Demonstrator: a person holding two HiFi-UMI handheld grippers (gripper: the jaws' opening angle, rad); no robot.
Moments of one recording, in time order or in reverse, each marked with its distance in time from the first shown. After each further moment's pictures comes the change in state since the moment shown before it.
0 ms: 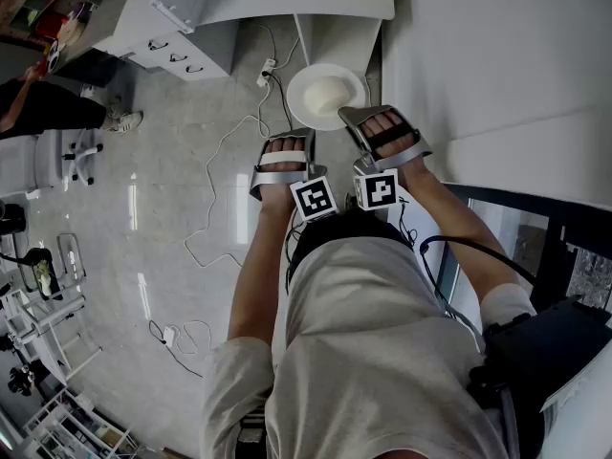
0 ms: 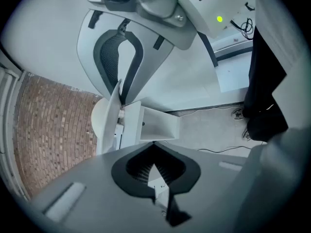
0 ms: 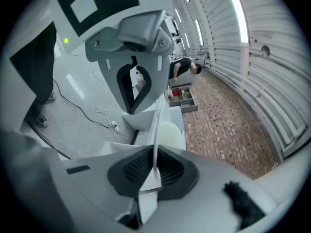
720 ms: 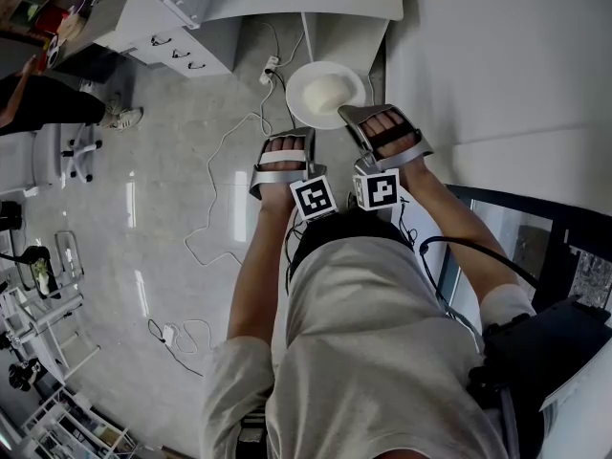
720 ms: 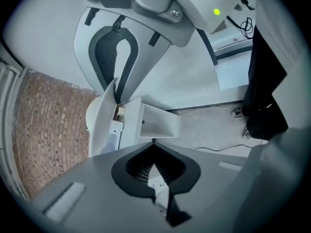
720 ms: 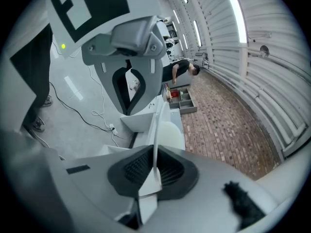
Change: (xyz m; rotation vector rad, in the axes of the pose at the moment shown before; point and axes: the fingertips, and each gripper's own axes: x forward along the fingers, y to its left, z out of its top) left arm 0.004 -0.004 -0.025 -0.025 -0.008 -0.031; right arm 0.014 -0.011 0.021 0.016 -0.016 -0.019
